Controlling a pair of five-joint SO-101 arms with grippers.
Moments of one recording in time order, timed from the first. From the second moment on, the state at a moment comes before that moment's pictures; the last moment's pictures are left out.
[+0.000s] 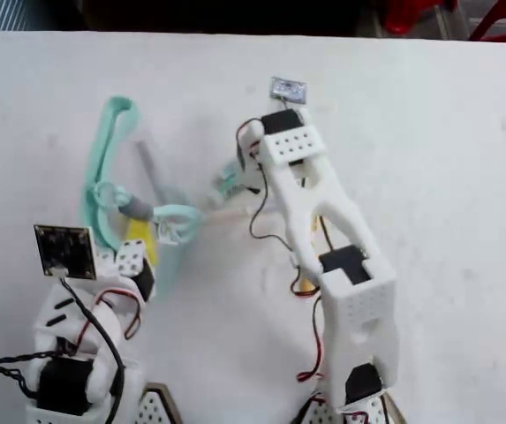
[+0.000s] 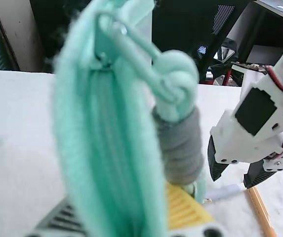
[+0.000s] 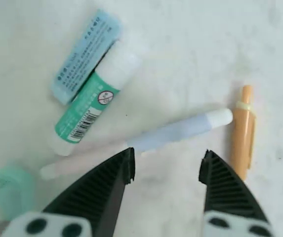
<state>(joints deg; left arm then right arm) 3.0 -103.6 76.8 52.9 10.4 -23.1 30.3 -21.7 81.7 -26.0</state>
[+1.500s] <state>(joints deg) 3.0 -103.6 76.8 52.9 10.4 -21.3 49.7 -36.8 84.6 -33.0</state>
